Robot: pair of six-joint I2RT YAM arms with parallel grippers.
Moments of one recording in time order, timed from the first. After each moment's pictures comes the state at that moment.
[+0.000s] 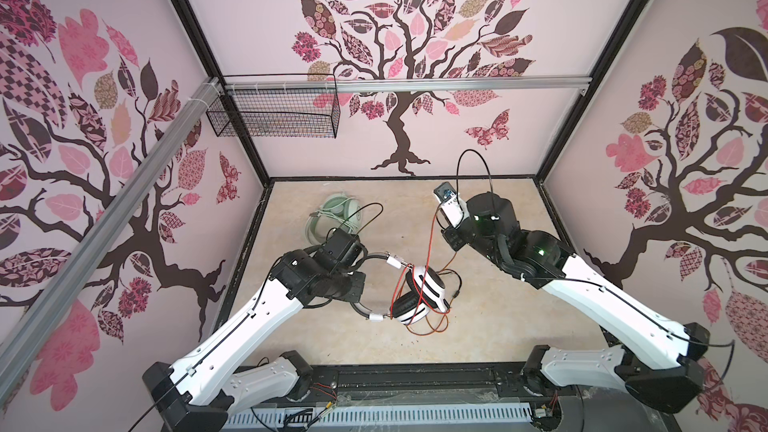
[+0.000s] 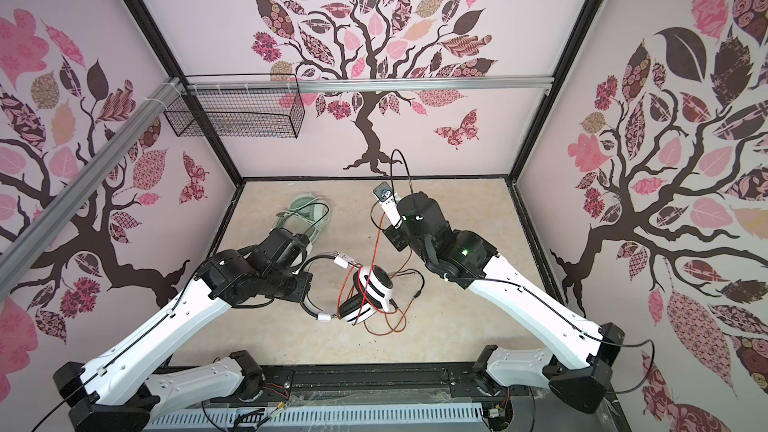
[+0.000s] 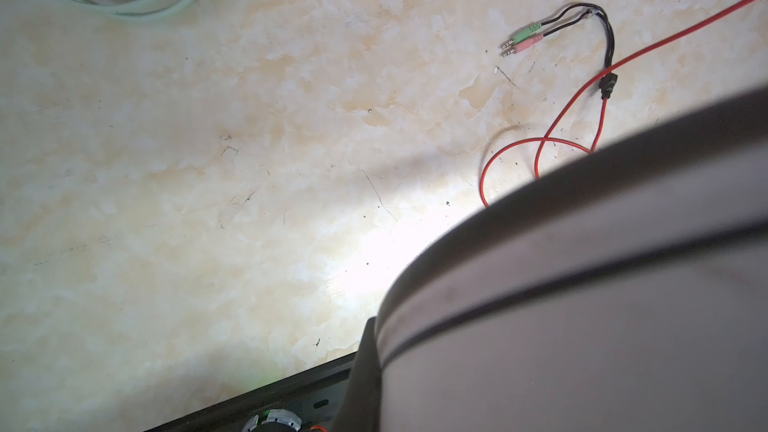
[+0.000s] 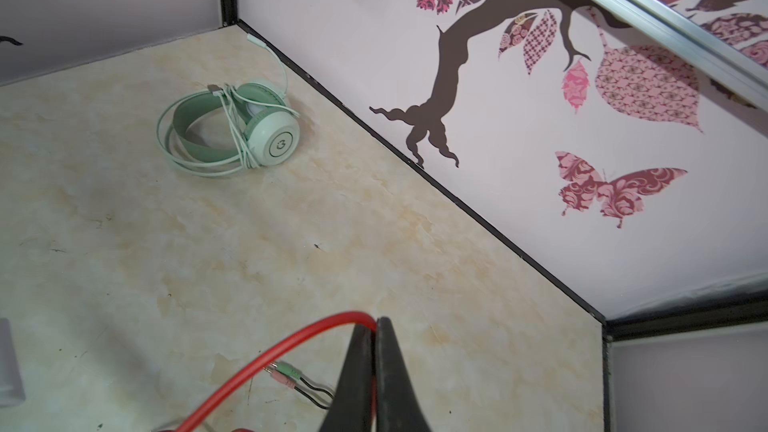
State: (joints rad) left arm -0.71 1.10 1.18 -1.24 -0.04 -0.43; right arm 0.83 1.26 1.42 -0.60 0.34 -0.19
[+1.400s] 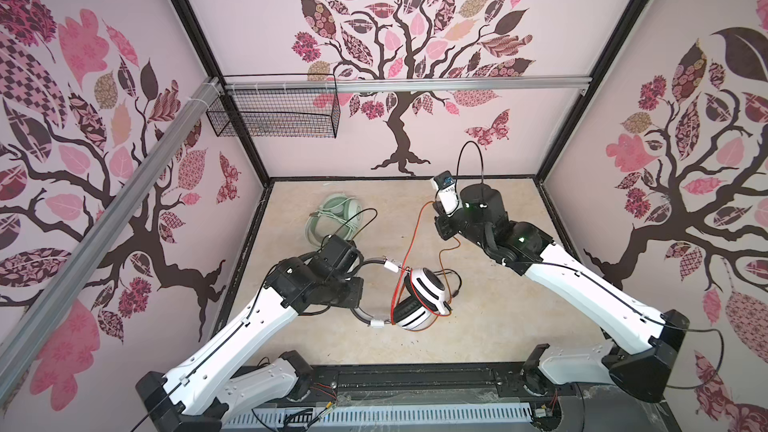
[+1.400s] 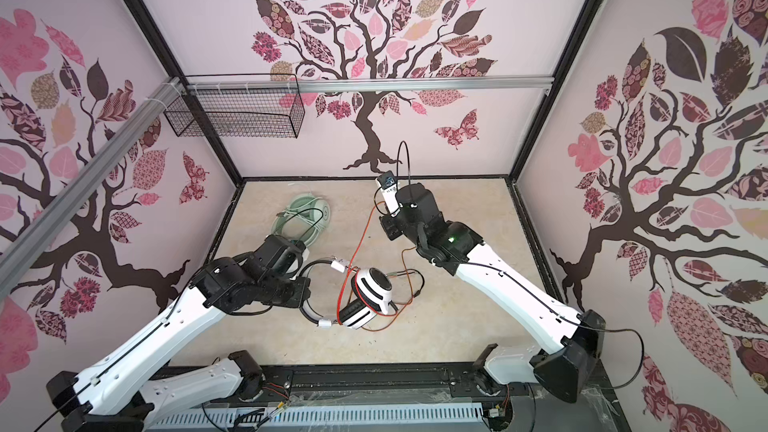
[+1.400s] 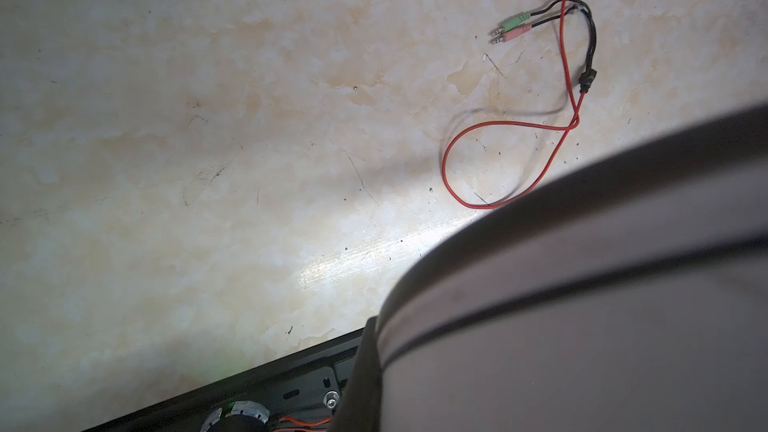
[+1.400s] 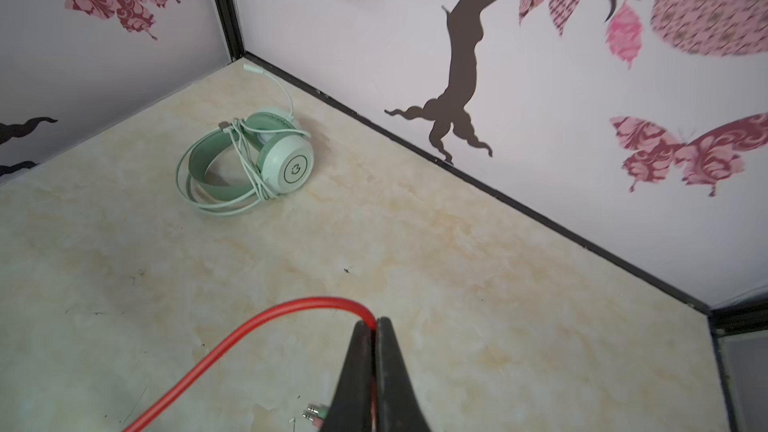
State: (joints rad) left arm -0.71 1.02 1.15 -1.25 0.00 -0.51; right arm 0.71 1.32 1.30 -0.44 0.21 -0.02
